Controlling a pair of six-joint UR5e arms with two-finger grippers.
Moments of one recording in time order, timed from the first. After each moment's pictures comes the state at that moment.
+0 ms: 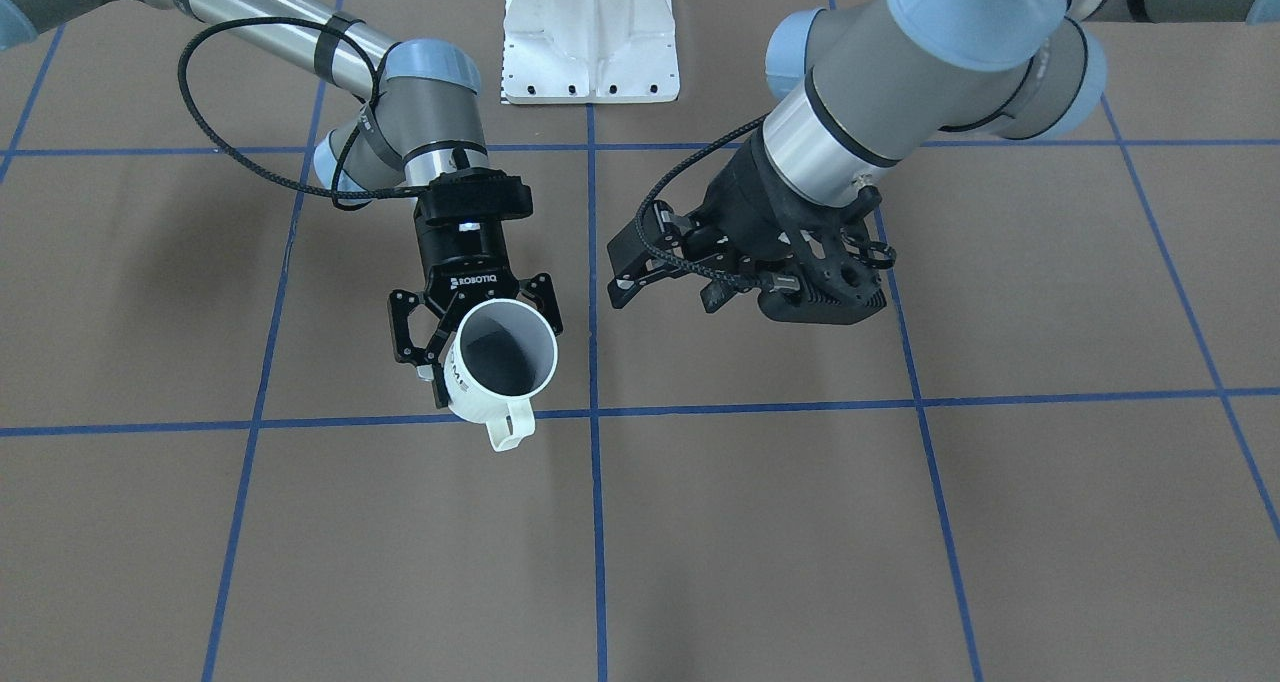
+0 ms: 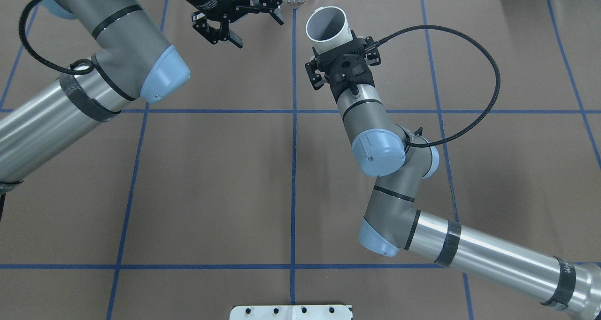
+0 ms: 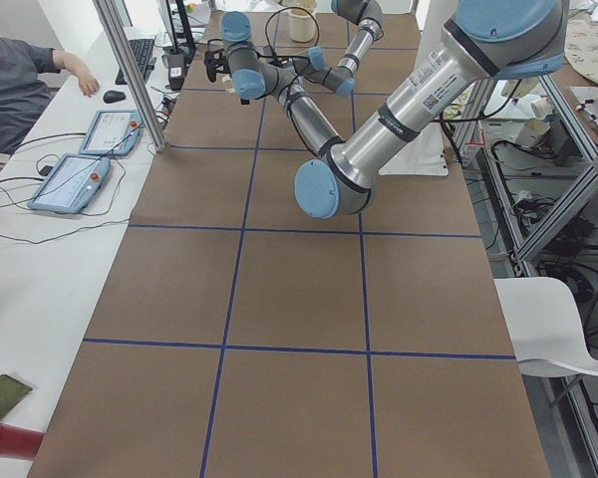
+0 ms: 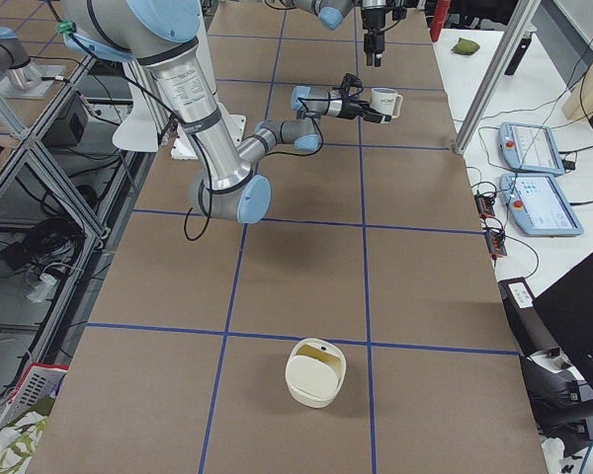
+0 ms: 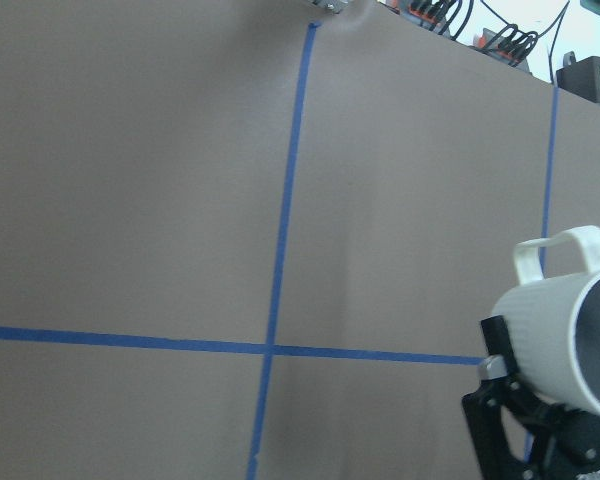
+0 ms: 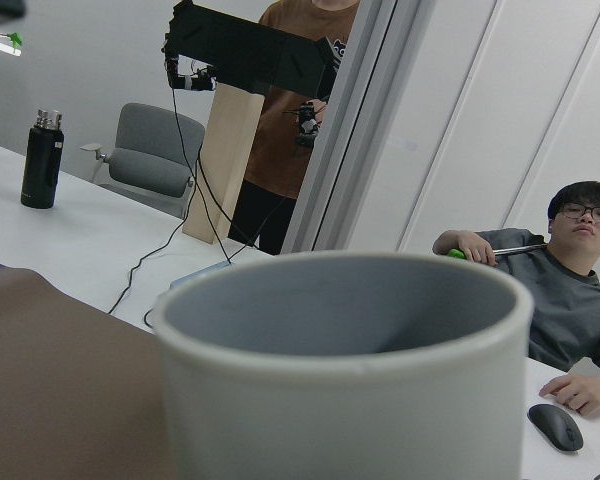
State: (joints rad) left arm -0.92 -2.44 -1.51 -1.97 -2.31 -1.46; right arm 0.47 -0.93 1.43 -0.60 0.77 0.52
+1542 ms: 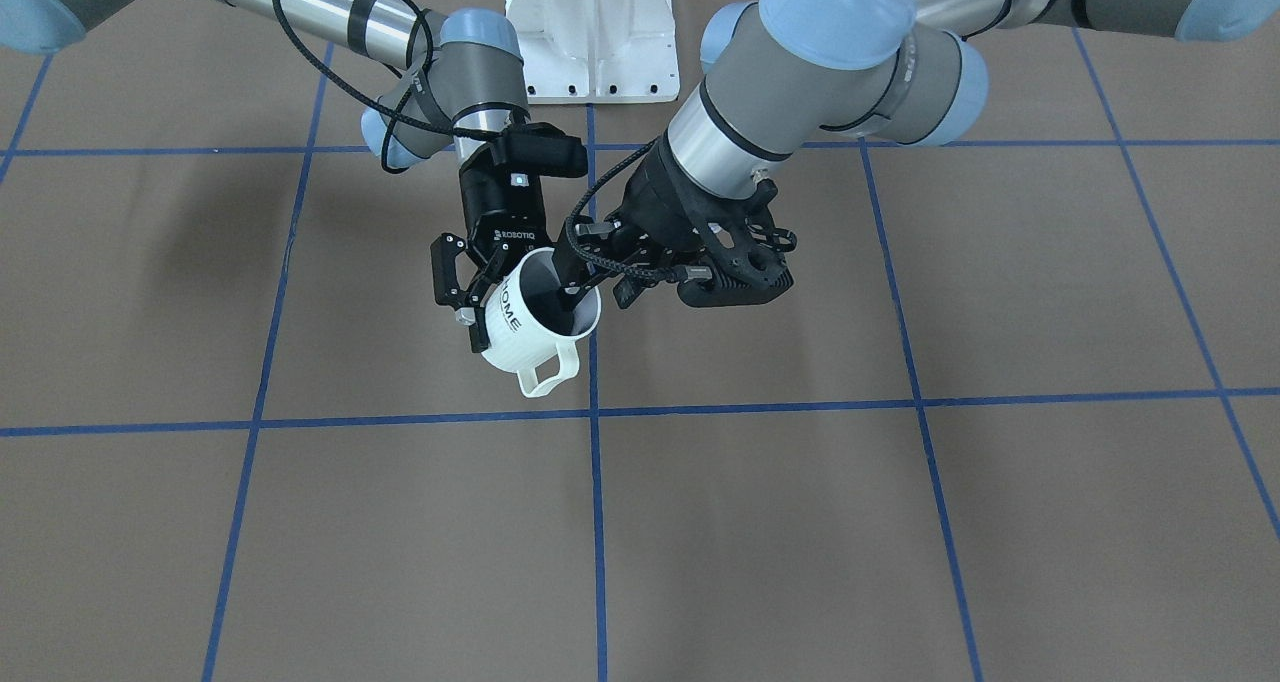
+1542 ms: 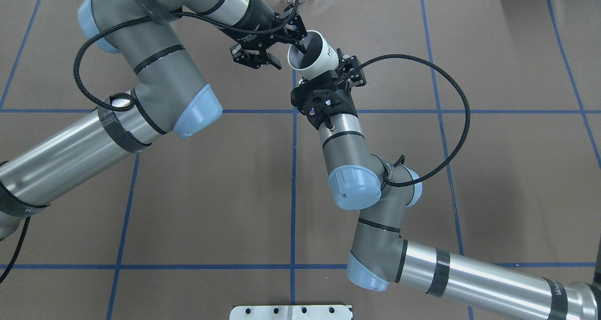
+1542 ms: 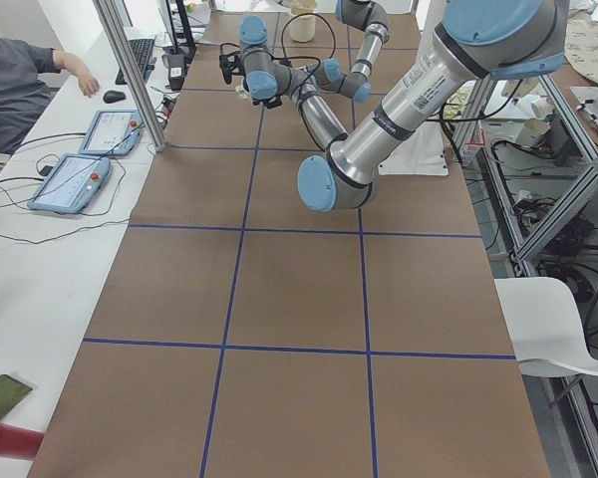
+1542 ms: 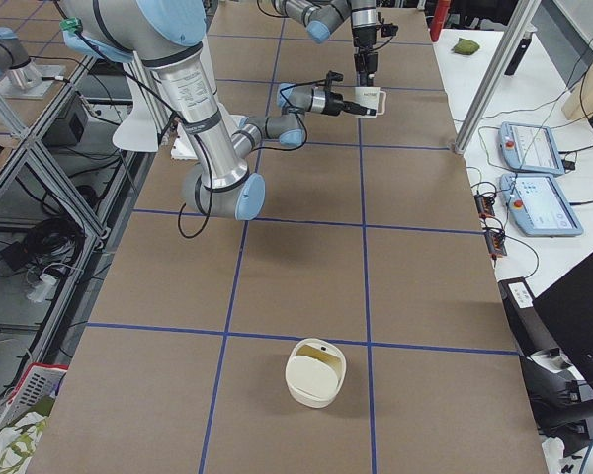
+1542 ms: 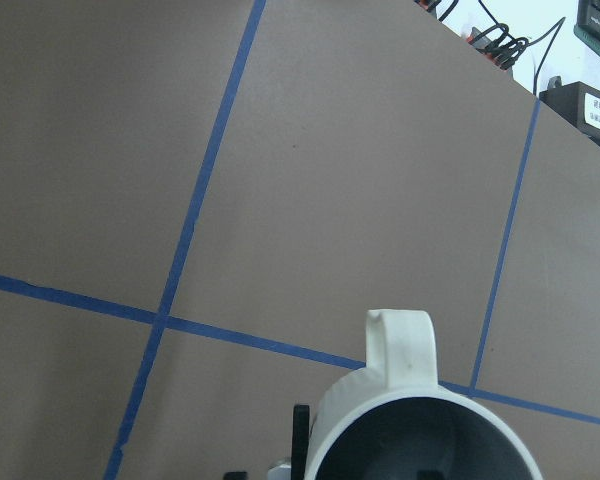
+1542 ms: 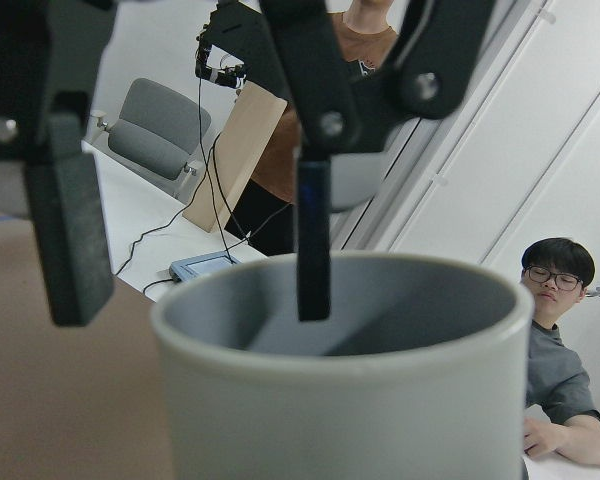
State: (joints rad) left arm -0.81 -2.45 -1.50 -2.00 -2.18 -1.60; right arm 0.39 -0.92 1.46 -0.67 0.64 0.36
